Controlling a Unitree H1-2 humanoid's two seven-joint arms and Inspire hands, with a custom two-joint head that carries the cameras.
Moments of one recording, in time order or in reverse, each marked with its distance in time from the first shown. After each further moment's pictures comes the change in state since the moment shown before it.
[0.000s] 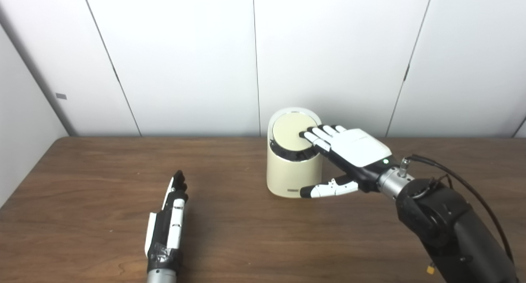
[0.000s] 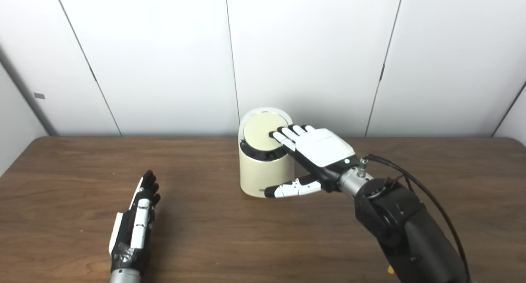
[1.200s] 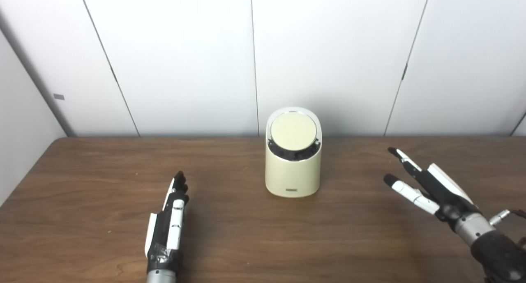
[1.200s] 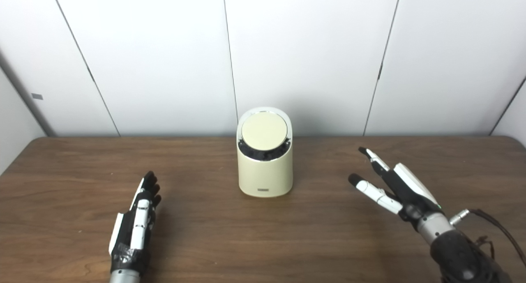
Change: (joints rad) left arm 0.010 0.013 -0.001 -0.012 -0.005 0.016 -0.007; right arm 0.322 -0.007 -0.364 0.063 0.573 0.156 -0.196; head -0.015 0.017
